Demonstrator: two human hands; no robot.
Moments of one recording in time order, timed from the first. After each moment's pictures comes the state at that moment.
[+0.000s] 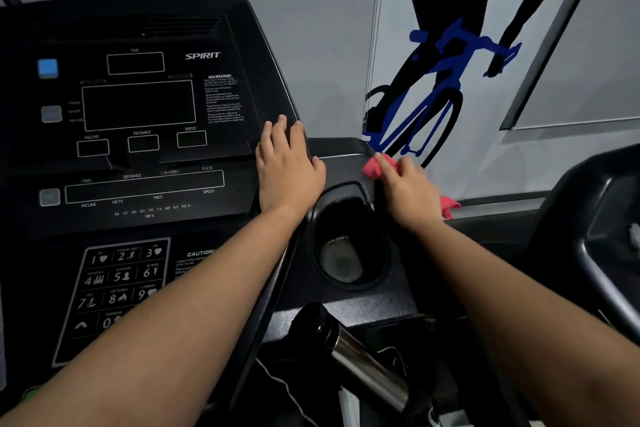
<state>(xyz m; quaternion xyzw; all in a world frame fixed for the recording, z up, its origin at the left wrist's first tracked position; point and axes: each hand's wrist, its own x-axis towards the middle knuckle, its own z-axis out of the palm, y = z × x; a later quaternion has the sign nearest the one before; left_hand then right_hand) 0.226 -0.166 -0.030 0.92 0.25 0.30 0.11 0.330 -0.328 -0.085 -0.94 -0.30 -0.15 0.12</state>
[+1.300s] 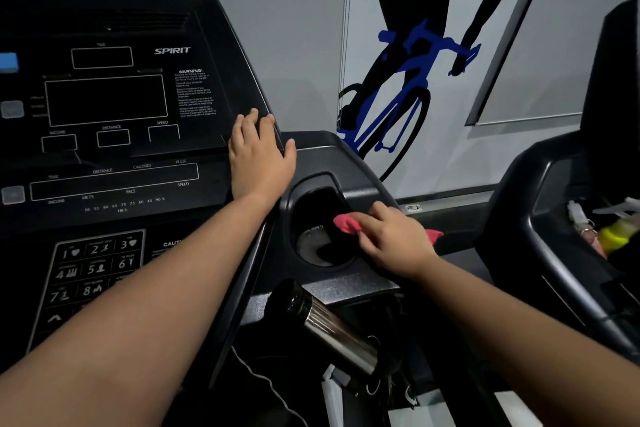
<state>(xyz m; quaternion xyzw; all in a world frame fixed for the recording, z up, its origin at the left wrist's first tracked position) 0.222 -0.164 -0.028 0.91 0.23 0.31 0.16 0.264 -0.384 -0.105 -0.91 -0.40 -0.12 0.08</state>
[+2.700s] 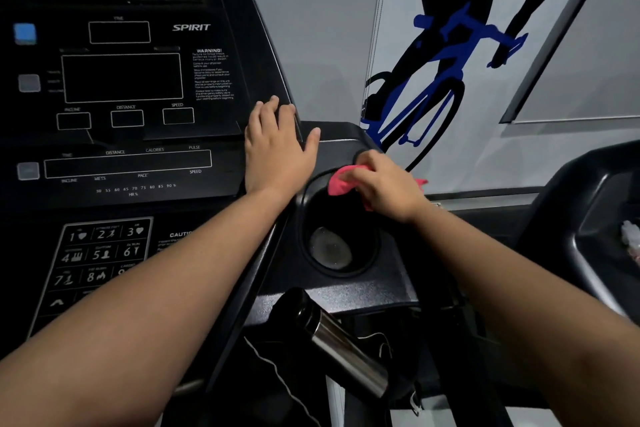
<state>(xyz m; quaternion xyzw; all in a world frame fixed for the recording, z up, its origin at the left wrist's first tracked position) 0.224 -0.165 -0.028 0.91 0.23 0.31 0.14 0.338 -0.325 -0.086 -0.83 -0.52 -0.14 0.15</state>
